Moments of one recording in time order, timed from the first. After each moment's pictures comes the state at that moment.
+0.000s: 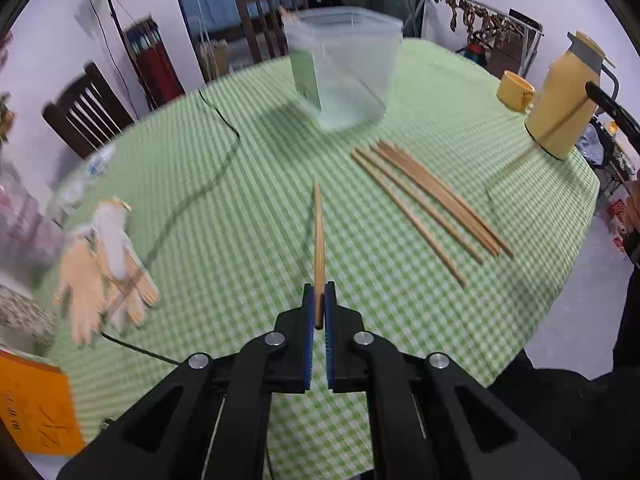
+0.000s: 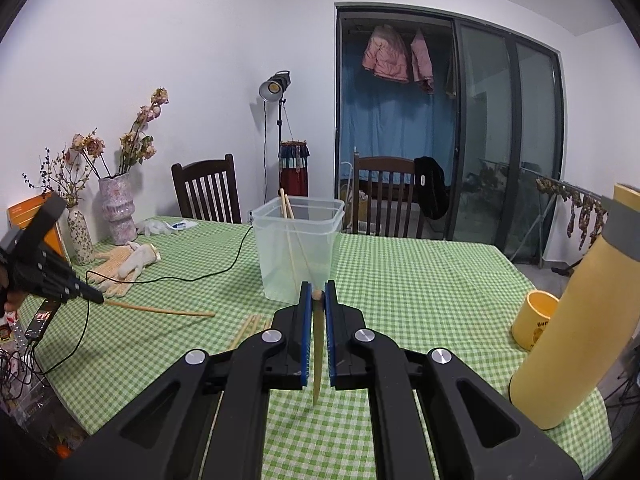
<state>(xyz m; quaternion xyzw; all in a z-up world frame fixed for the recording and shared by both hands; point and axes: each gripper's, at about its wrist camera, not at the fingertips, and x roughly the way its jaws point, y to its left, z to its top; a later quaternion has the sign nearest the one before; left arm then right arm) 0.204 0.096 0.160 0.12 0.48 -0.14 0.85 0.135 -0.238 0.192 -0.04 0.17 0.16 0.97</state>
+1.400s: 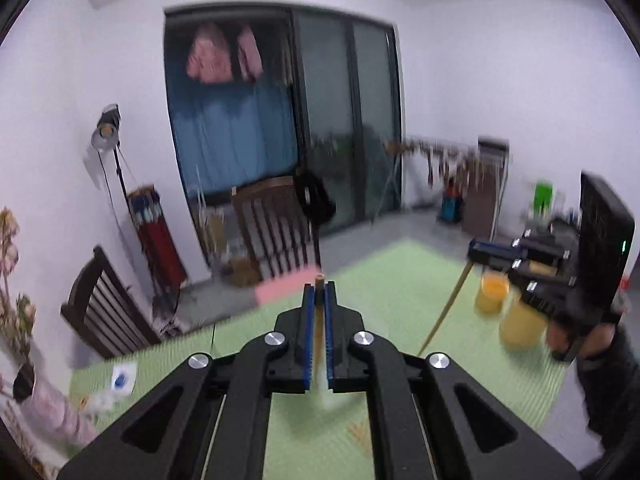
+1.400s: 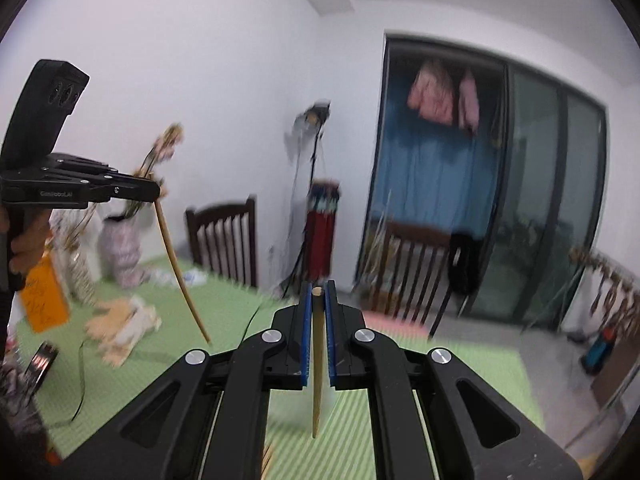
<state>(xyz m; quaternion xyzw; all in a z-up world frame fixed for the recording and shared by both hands) 0.330 0.034 0.424 0.08 0.21 -0.20 0.96 0.276 -0.181 0.351 -0.10 0.11 0.21 0.97</state>
